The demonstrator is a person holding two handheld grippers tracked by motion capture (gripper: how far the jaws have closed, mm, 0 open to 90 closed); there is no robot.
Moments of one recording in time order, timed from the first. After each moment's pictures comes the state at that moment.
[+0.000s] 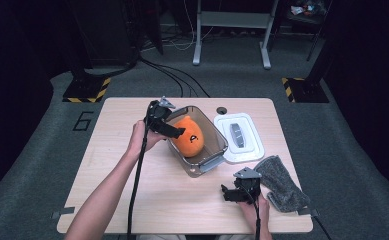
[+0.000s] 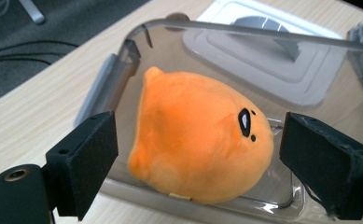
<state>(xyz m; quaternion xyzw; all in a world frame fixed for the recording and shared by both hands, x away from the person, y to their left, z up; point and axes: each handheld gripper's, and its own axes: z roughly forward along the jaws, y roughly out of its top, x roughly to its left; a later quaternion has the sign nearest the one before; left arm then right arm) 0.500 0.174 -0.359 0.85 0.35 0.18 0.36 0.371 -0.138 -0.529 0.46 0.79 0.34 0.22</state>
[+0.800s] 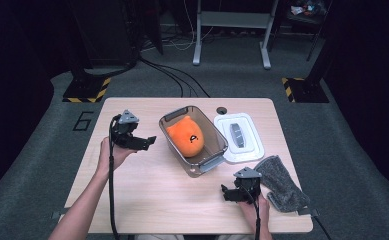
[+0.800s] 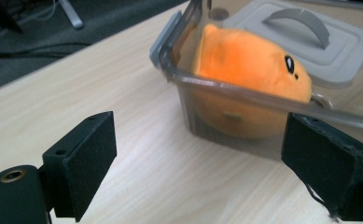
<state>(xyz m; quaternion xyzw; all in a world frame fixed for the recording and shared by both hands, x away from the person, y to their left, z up) 0.458 0.263 -0.385 0.81 0.39 0.21 0.39 0.371 -0.139 -0.529 0.46 0.79 0.34 0.22</state>
